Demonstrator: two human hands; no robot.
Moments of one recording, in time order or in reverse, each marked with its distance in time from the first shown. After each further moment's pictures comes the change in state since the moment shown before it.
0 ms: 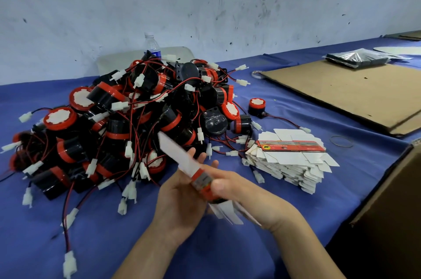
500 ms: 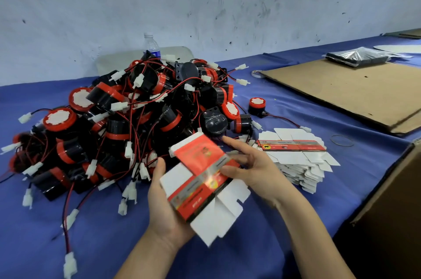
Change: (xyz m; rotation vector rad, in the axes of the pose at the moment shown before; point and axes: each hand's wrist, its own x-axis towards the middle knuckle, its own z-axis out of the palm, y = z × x) left_hand -0.011 0.007 0.004 -0.018 -0.022 -0.100; right_hand 0.000 0.033 -0.034 0.217 0.537 -0.047
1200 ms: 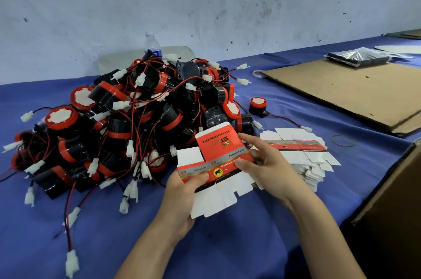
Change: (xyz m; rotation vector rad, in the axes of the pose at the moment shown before) left_hand 0.009 -0.006 0.010 0.495 0.233 0.240; right_hand -0.009 -0.008 -0.012 -0.130 0.070 -0.010
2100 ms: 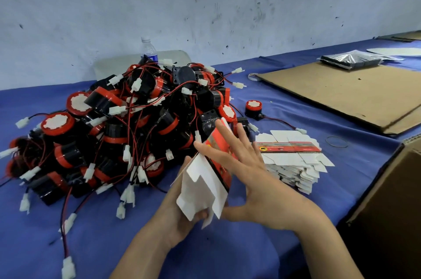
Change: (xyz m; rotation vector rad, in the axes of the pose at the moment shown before) left_hand 0.006 -0.006 -0.014 -0.045 -0.206 -0.181; right_hand -0.037 -0.036 0.013 -0.735 -0.272 -0.513
